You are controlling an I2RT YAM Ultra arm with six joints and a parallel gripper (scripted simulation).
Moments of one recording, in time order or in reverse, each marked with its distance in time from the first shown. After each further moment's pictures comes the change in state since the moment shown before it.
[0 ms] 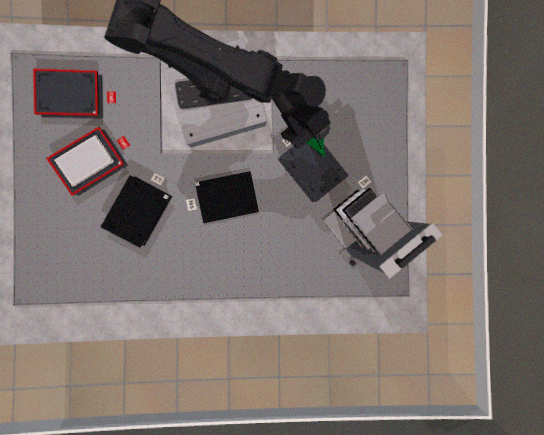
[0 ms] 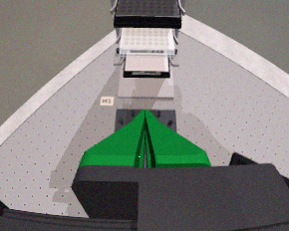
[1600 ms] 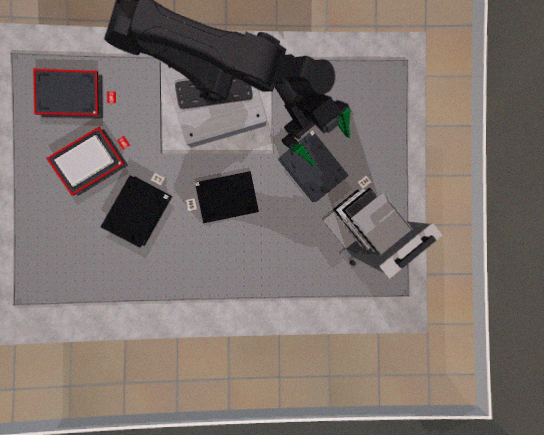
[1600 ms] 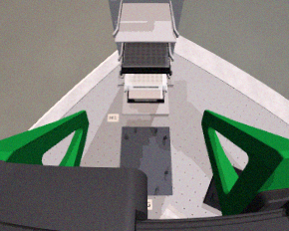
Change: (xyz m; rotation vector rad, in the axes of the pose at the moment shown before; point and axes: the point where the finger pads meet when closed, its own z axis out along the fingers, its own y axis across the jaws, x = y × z) arm -0.077 -0.001 -0.044 0.006 -0.014 0.012
